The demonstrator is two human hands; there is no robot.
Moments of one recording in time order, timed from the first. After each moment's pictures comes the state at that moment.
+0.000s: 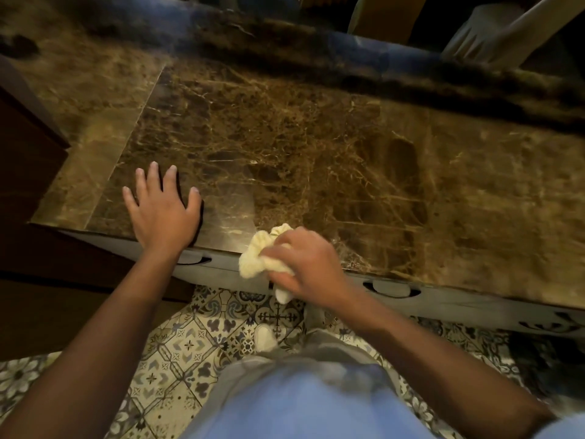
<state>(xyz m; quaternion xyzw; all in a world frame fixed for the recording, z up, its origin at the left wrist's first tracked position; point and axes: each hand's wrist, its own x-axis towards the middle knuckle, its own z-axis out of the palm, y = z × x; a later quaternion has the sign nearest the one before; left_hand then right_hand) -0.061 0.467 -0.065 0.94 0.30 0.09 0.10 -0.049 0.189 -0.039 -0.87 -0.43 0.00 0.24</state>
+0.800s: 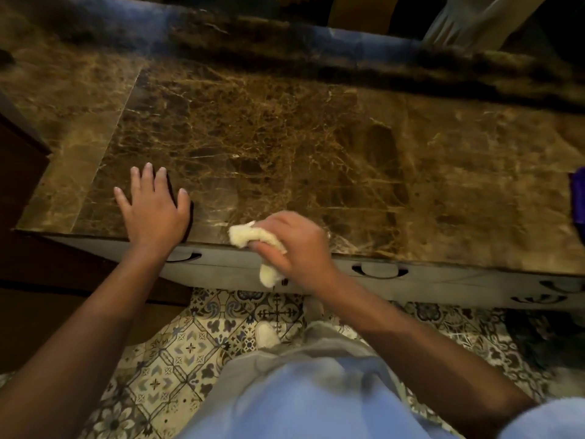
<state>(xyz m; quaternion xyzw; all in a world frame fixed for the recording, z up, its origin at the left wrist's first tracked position) -0.065 0.463 -0.066 0.96 0.25 0.07 0.10 -0.057 0.189 -0.027 -0.86 -0.35 -0.05 0.37</state>
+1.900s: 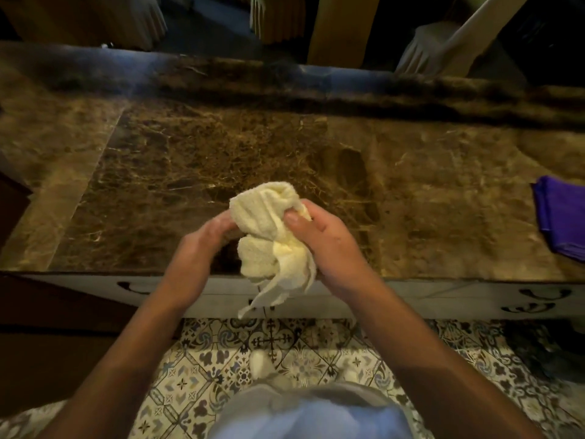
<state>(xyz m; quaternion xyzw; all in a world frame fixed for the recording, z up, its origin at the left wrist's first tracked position) -0.097 0.341 0.034 0.77 0.05 -0.03 0.64 -0.045 0.132 0.067 -0.63 -0.09 0.25 0.73</state>
